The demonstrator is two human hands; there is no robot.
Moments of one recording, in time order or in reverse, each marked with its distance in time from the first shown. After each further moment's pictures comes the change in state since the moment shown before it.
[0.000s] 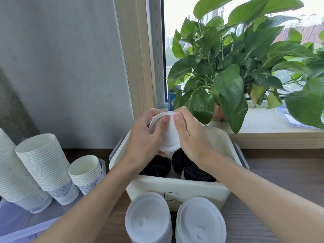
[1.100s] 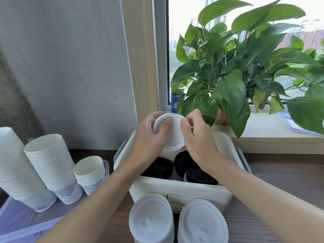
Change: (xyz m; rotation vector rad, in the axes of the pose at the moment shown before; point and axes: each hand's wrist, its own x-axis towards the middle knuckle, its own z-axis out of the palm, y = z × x) left_hand 0.006 -0.008 -0.001 0.110 0.026 -0.029; right_hand 0.001 -0.003 -0.003 -0.149 0.118 0.053
